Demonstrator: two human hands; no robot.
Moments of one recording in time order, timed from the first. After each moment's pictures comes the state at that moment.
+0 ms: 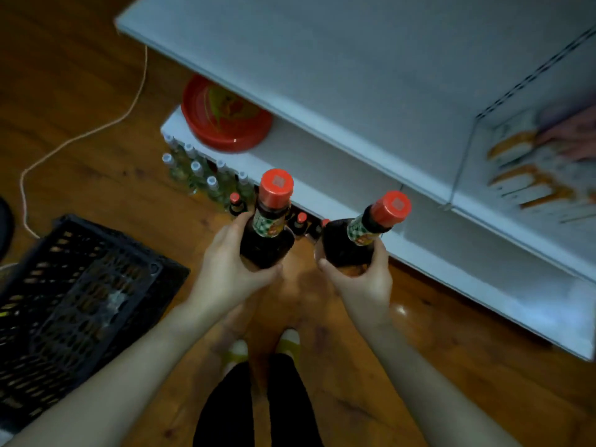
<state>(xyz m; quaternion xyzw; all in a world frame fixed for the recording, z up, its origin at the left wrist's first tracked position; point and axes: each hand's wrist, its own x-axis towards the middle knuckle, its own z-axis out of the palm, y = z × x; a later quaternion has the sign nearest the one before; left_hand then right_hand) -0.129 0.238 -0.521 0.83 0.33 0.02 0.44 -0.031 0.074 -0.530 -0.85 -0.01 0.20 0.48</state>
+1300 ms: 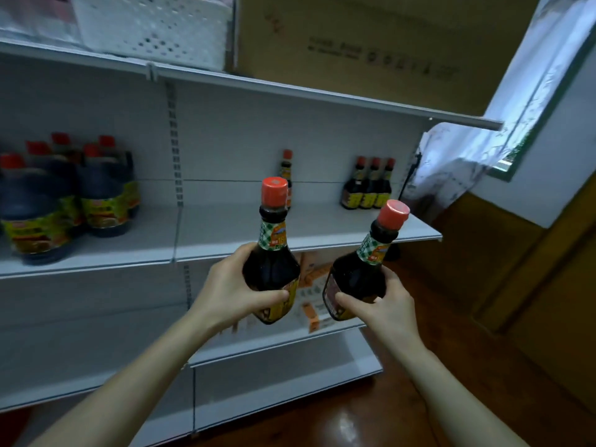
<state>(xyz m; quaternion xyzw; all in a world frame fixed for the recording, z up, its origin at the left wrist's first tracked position) 0.029 -0.148 -0.114 0.83 -0.19 0.10 0.52 -0.007 -0.386 -0.130 -0.84 0.04 -0.20 0.50</state>
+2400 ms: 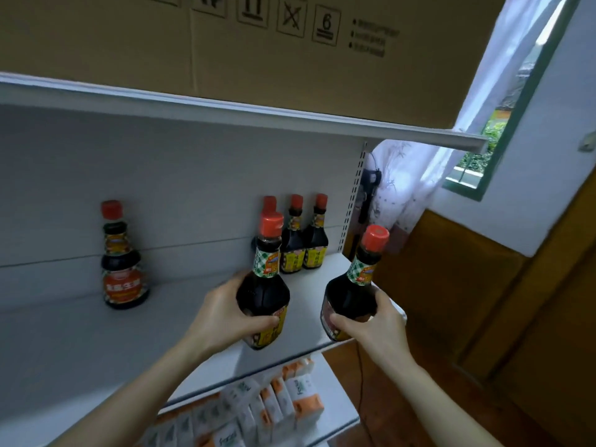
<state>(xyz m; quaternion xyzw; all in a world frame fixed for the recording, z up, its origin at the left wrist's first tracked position) 0.385 -0.467 -0.136 0.86 -0.20 0.04 0.48 0.322 -0.698 -0.146 -0.85 0.10 -0.22 0.47</state>
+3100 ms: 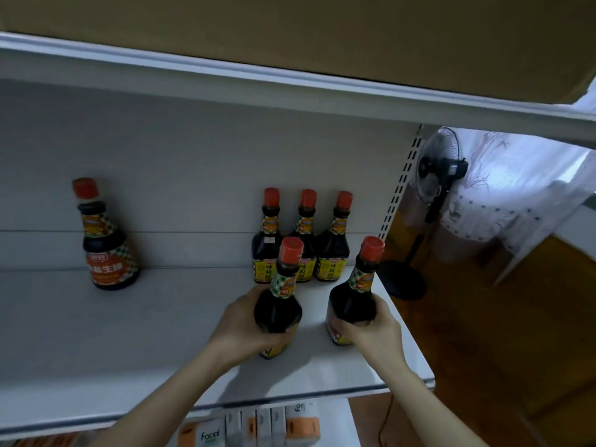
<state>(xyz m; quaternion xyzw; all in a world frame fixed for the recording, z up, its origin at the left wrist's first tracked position) 0.454 -0.574 -0.183 0.86 -0.04 0.01 0.50 0.463 -0.796 -0.202 -0.83 0.04 -0.09 0.54</state>
